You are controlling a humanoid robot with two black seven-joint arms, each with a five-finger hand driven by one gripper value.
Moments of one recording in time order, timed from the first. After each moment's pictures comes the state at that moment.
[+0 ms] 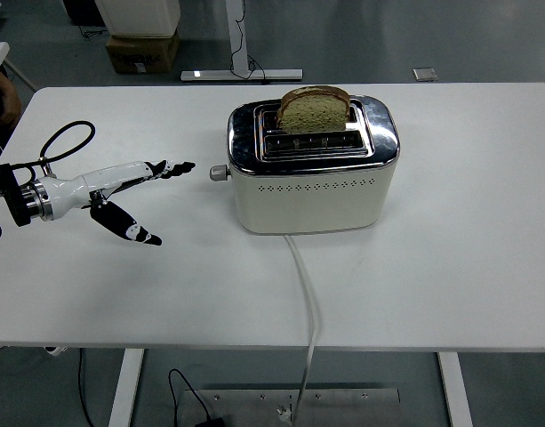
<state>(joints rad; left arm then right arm) -0.72 0.72 -0.58 -1.18 1.25 -0.35 -0.39 0.01 0.00 0.43 0.09 -0.31 0.07 0.03</state>
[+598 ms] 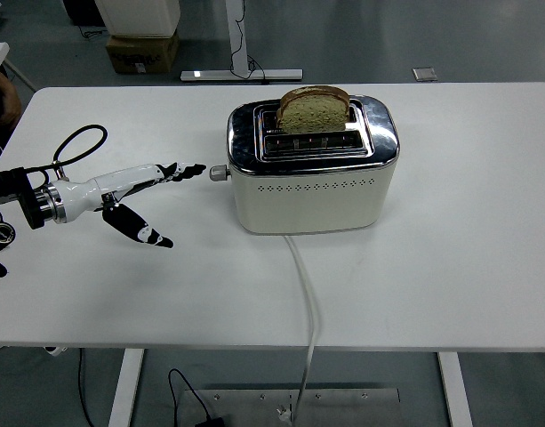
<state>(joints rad) -0.72 0.68 -0.58 -1.17 1.24 -0.35 -0.39 0.01 0.00 0.43 0.09 -0.31 0.07 0.03</state>
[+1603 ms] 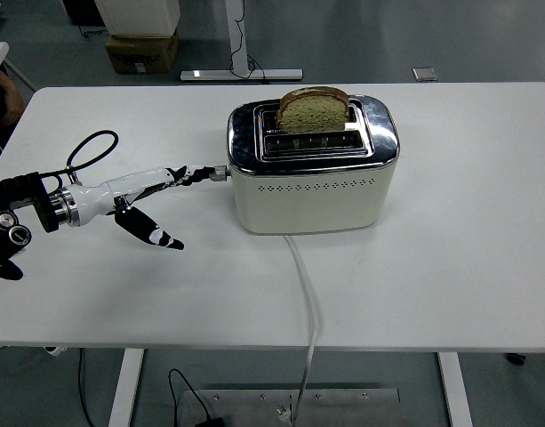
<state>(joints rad) -0.72 0.63 -0.58 -1.12 1.24 -0.35 -0.39 0.01 0.00 0.43 0.09 -0.31 0.07 0.03</state>
